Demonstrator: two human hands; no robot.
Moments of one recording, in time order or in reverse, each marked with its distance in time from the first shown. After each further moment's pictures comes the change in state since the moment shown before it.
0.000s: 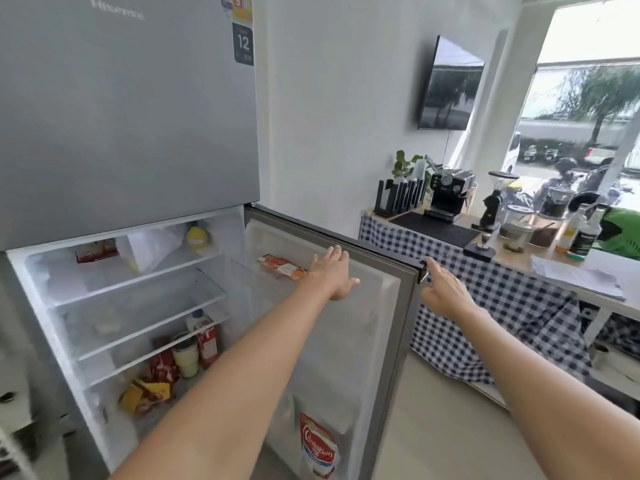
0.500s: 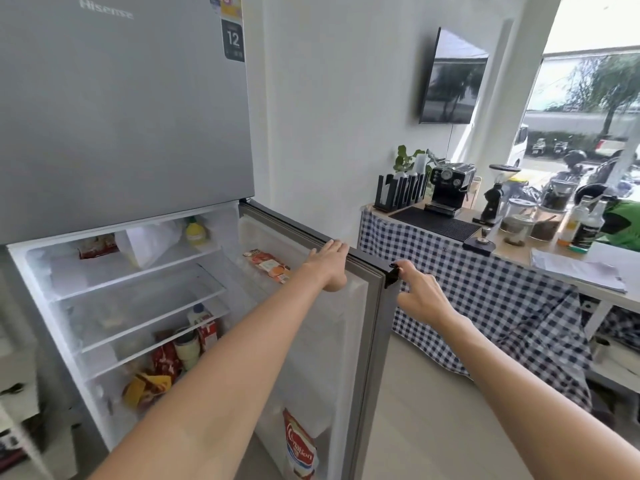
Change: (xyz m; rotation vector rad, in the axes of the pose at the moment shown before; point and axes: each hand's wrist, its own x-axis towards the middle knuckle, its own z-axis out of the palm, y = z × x) left_hand -0.014 0.024 -0.009 -0.097 -0.021 0.037; right_hand -0.030 -0.009 0.007 0.239 0.008 -0.195
